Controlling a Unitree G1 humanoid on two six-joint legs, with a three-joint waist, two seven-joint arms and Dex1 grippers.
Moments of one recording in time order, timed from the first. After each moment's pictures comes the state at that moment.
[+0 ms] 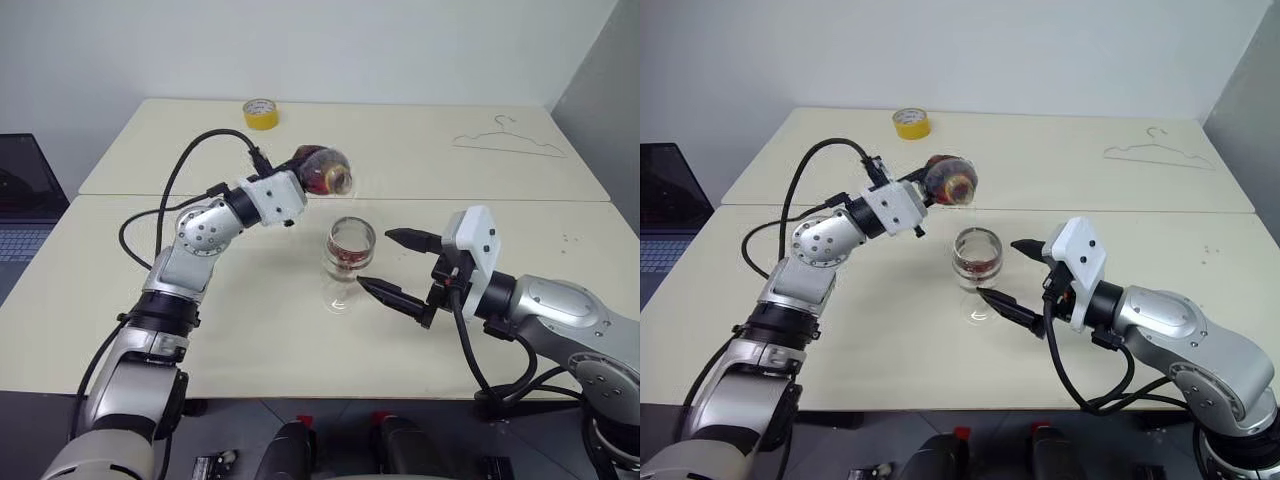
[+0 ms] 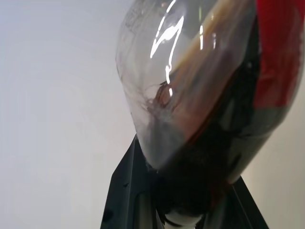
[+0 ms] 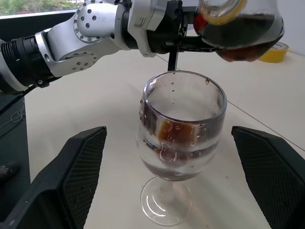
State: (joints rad) left arm -0.72 0.52 -0.12 0.32 0.07 -0.36 -0.56; right arm -0.33 -0.66 0.01 -0.80 0.84 0.86 0.37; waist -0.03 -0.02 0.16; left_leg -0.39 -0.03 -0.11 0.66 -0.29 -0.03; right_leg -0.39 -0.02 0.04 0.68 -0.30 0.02
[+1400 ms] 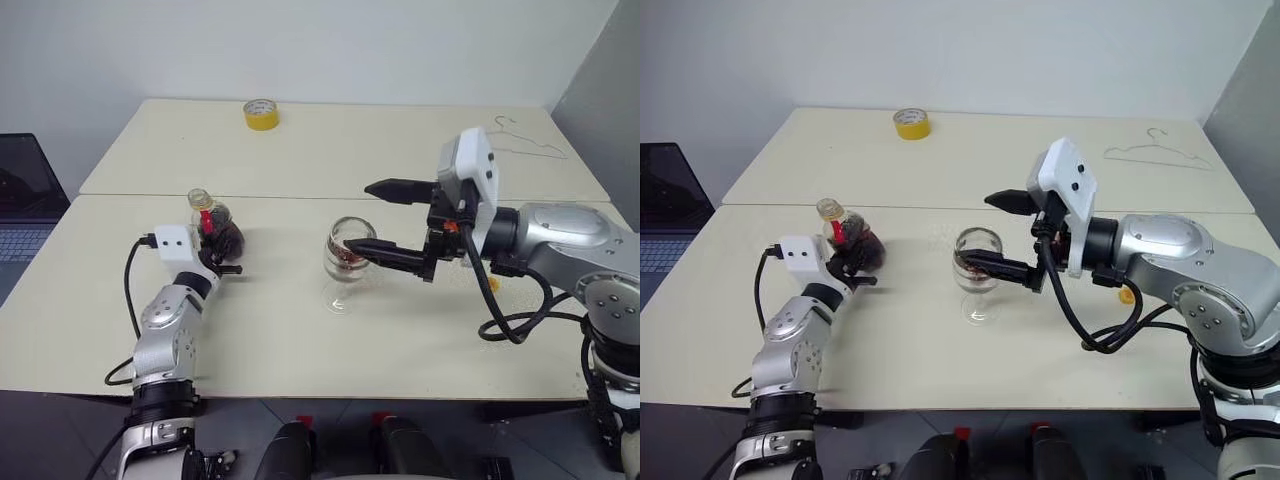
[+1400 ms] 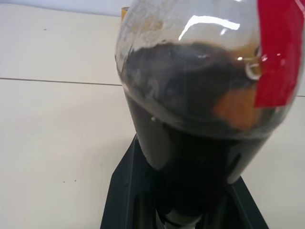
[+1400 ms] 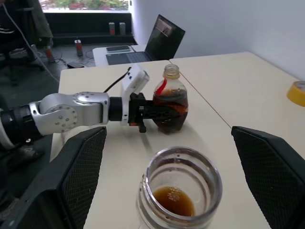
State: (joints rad) left arm -0.32 0.31 0.28 0.19 -0.30 0.19 -0.31; right arm -0.74 -0.70 0.05 -0.59 0.94 0.96 0.55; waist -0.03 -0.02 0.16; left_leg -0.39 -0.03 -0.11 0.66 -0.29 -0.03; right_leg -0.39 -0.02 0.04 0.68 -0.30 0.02
